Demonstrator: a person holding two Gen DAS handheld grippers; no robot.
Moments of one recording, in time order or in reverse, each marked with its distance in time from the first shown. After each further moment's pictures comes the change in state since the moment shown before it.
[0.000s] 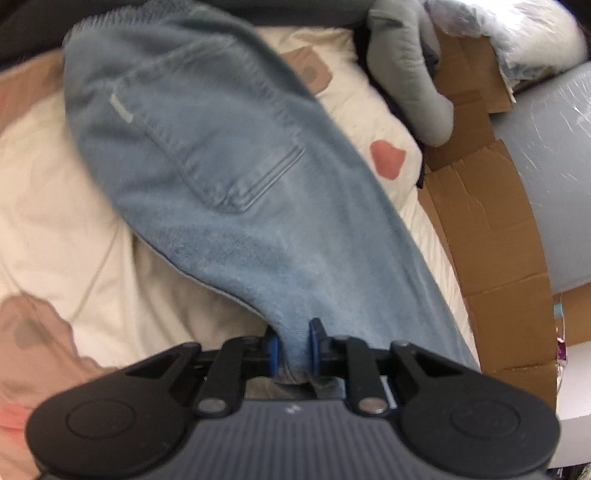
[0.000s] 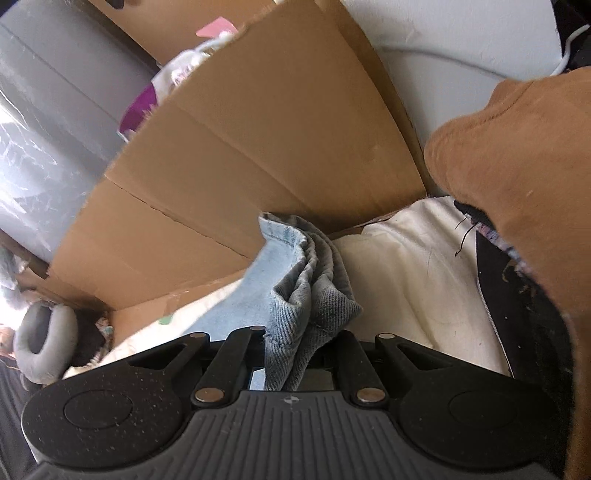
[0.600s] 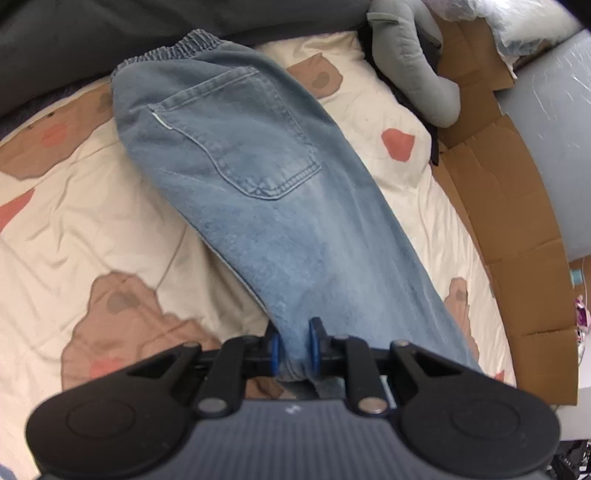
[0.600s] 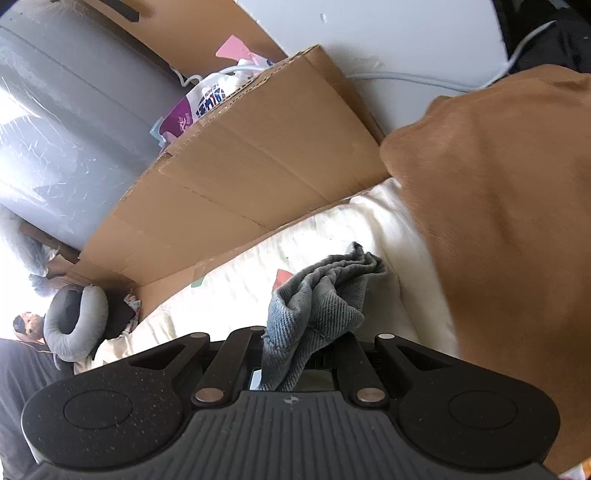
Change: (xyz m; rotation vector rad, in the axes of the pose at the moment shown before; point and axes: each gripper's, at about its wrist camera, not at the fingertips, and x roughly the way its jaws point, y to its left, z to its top) left arm -0.054 -0.010 -0.017 0.050 0.058 0.134; right arm -0.107 0.004 -0.017 0.037 0.075 0.000
